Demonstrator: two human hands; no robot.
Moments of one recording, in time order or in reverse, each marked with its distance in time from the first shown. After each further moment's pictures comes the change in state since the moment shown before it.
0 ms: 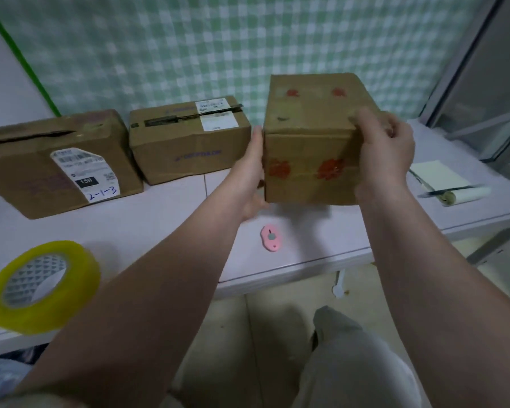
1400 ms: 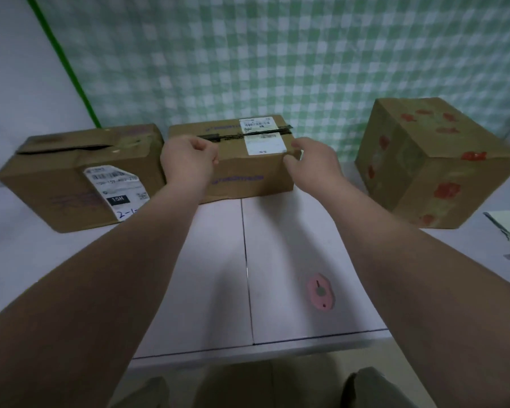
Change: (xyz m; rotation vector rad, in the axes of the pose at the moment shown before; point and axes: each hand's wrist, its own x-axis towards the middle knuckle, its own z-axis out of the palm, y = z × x) left_hand 0.079 0.068 -0.141 0.559 0.796 0.479; right_hand 0.039 0.064 0.167 -0.954 -0.617 -0.448
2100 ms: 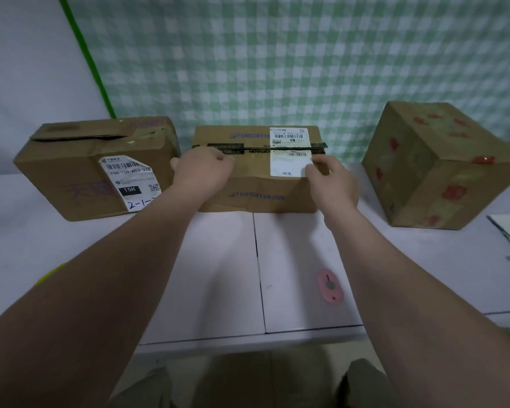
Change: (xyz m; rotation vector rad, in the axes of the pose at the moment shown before) left_hand -0.010 -0.011 -0.026 0.595 -0.280 0.185; right_hand -0.034 0.011 0.024 0.378 0.142 0.353
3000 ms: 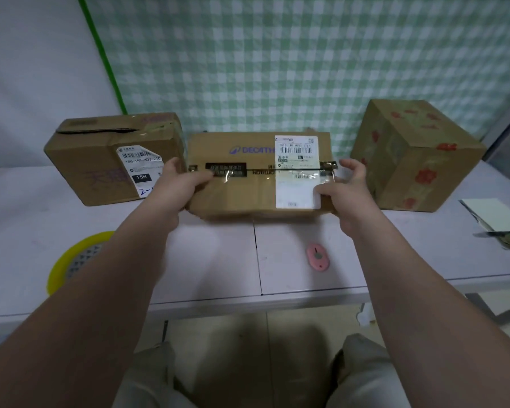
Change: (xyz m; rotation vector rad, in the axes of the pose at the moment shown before) left_hand -0.074 -0.034 -0.024 -0.861 -0.097 -0.336; right_hand -0.048 0.021 -0.055 0.416 -0.197 0.112
